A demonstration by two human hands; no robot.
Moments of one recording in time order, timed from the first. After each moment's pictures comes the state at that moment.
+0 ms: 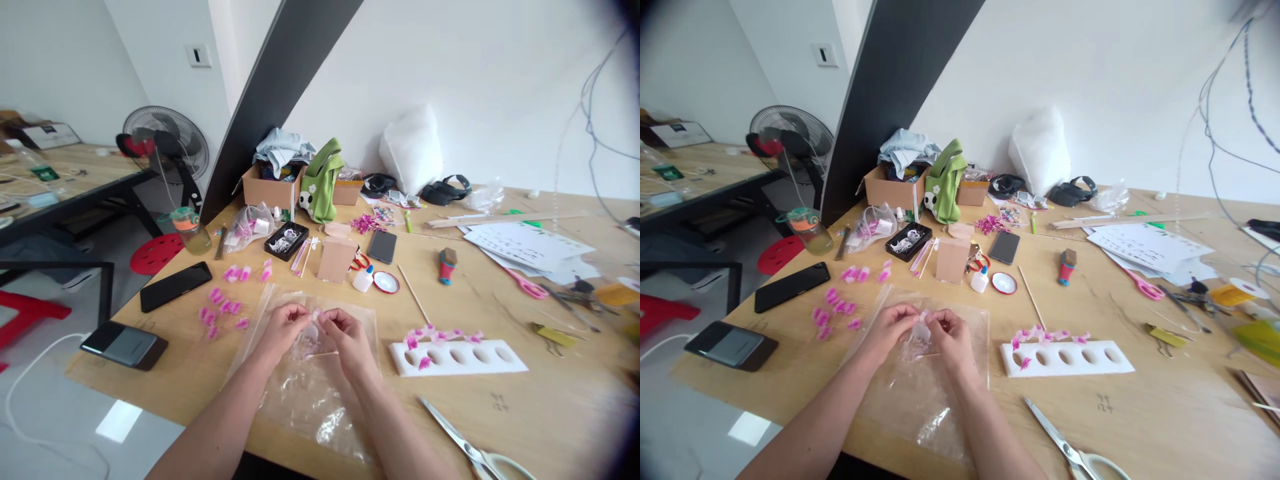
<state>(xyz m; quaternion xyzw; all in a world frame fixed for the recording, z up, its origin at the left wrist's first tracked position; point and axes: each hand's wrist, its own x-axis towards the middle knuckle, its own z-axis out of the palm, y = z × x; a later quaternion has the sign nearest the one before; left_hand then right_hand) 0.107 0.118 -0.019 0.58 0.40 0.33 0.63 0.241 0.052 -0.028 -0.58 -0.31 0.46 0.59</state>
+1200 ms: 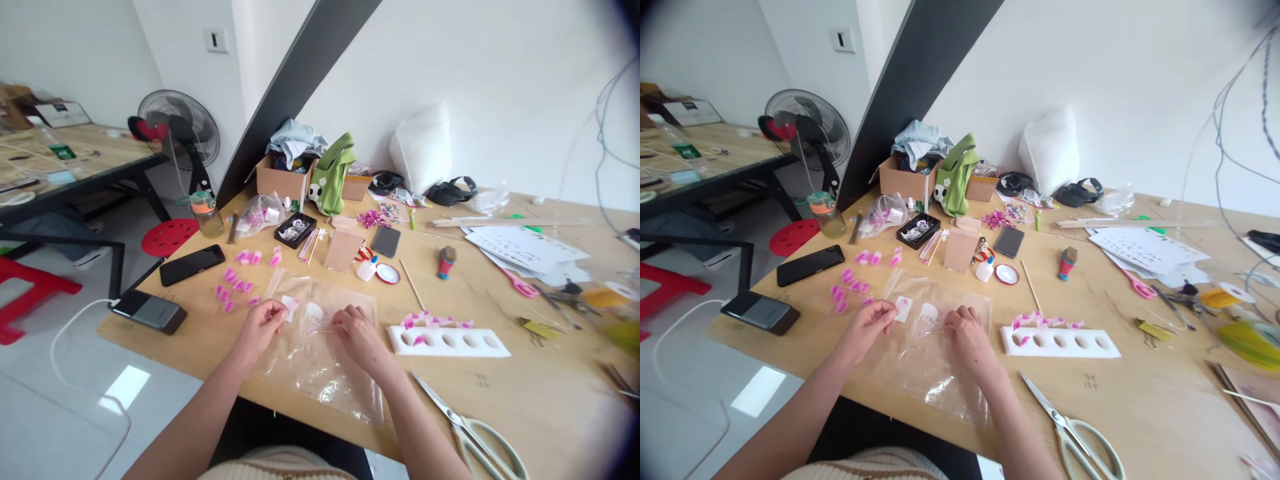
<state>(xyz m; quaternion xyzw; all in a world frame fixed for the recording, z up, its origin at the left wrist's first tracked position) 0.036 0.089 -0.018 0.58 0.44 0.36 0.59 0.266 0.017 -0.033 -0.68 -0.68 0.15 0.20</state>
